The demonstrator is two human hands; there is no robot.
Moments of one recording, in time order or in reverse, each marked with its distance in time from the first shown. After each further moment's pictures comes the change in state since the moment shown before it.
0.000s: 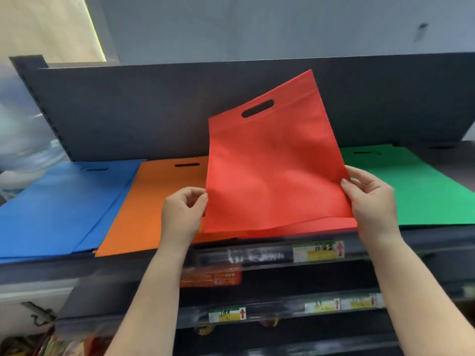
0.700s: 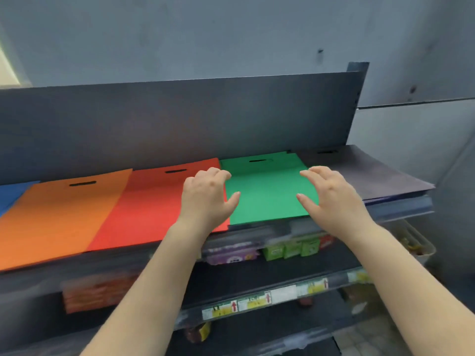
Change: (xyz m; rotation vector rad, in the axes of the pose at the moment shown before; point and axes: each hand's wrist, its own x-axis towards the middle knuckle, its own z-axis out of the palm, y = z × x) left_hand -0.065 0.142 0.236 0.795 -0.233 0.550; right_hand 0.044 -0.020 -0.221 -1.209 -0.238 -0.354
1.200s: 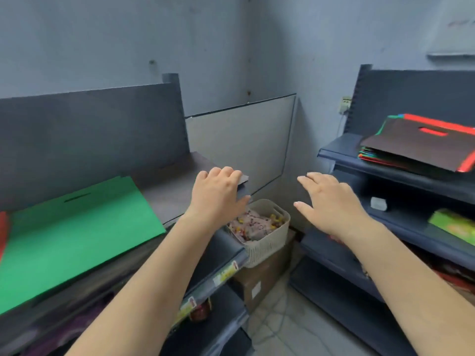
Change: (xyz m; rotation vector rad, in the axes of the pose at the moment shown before) left_hand 0.064 0.330 0.090 -0.042 -0.078 0.625; right_hand -0.123 0.251 -0.118 -0.417 -0.097 0.489
